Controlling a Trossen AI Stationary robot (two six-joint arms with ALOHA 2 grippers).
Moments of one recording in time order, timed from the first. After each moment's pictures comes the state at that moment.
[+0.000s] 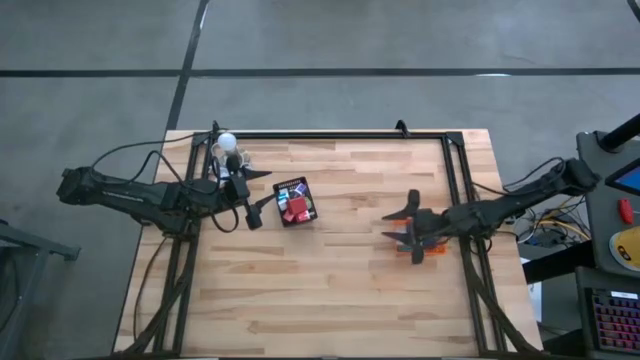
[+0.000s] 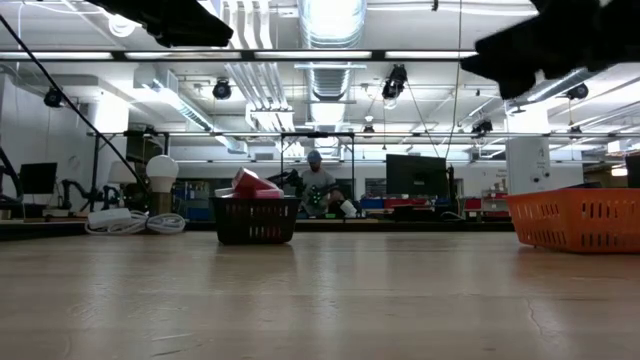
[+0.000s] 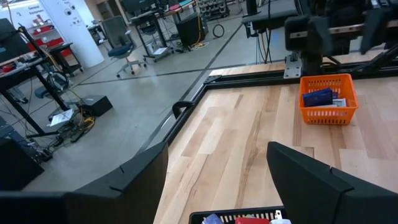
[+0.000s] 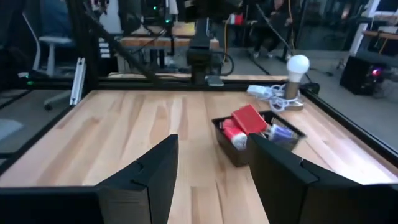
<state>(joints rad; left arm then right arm) -0.14 0.86 0.65 -0.05 -0.58 0.16 0.34 0.86 0.28 0.46 0.37 0.05</state>
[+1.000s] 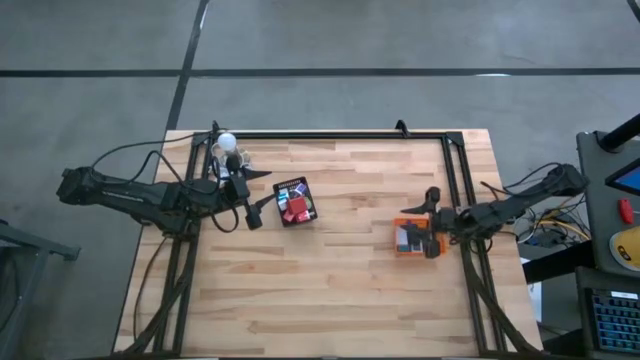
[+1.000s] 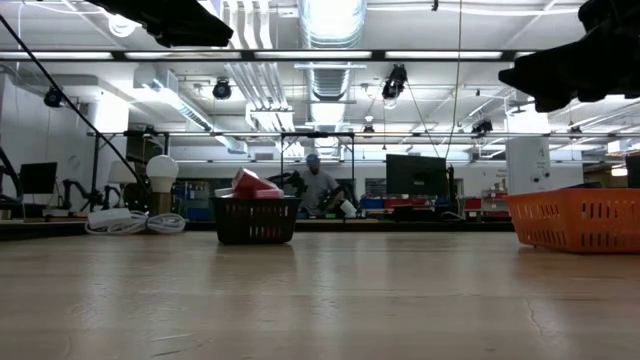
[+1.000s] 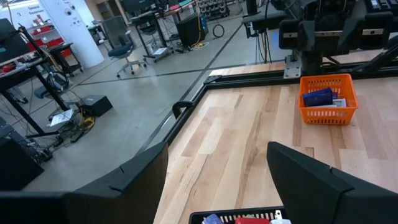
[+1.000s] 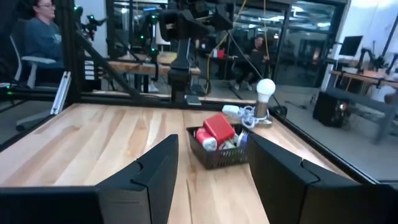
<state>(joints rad) -0.14 0.86 0.65 -0.05 -0.58 0.16 0.40 0.40 0.01 0.43 0.49 -0.08</state>
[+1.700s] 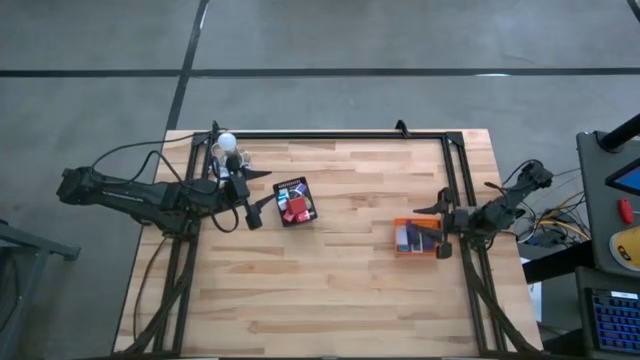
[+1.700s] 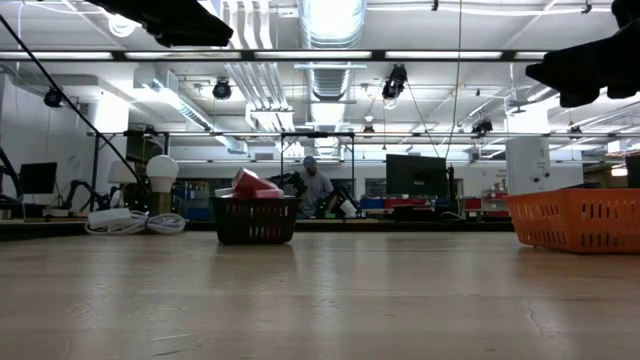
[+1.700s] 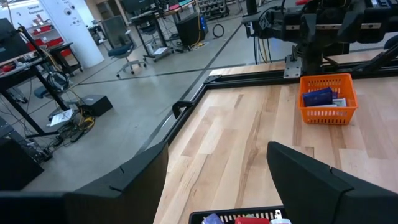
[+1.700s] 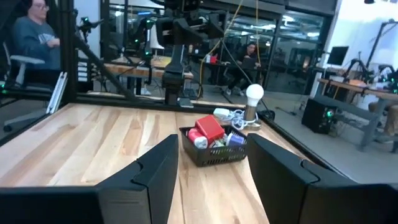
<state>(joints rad) -0.14 0.86 0.65 -0.05 -0.58 0.16 0.67 0.00 0.01 0.08 0.79 -0.14</state>
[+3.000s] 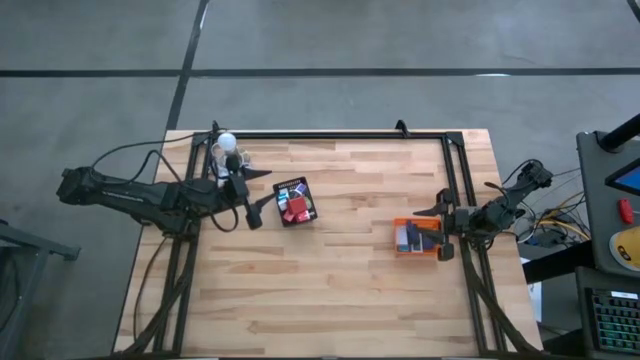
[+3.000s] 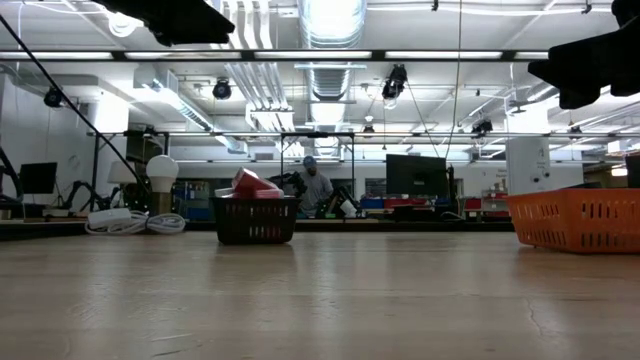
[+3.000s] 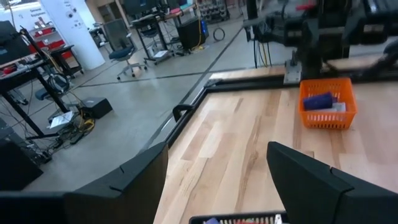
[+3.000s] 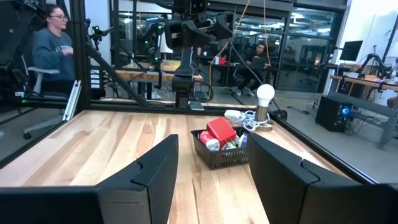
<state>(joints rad) -0.14 0.86 0.65 -0.03 -0.58 0.16 0.68 0.00 0.01 0.08 0.76 -0.10</state>
